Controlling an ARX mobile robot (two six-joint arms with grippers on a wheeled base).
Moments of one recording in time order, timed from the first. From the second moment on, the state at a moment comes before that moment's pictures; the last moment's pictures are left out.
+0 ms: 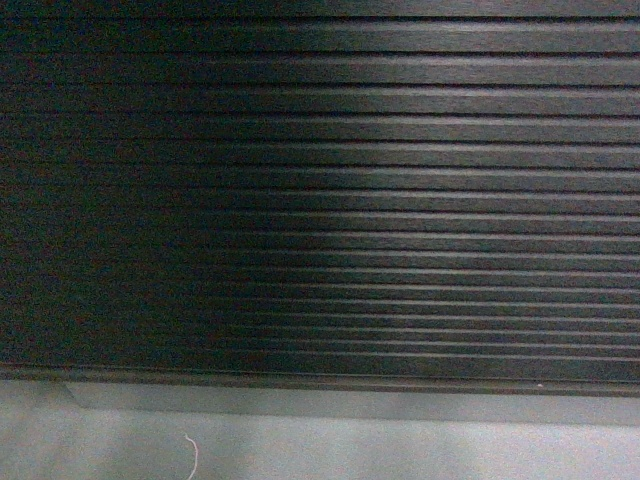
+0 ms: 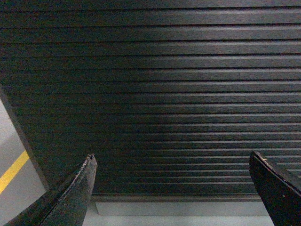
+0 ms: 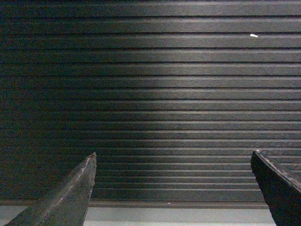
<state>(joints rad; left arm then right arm) 0.00 0.01 0.01 -0.01 0.00 0.00 0.00 0.00 0.01 0.00 0.00 0.00</state>
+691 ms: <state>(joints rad) 0.00 0.01 0.01 0.00 0.00 0.00 0.00 0.00 0.01 0.00 0.00 0.00</state>
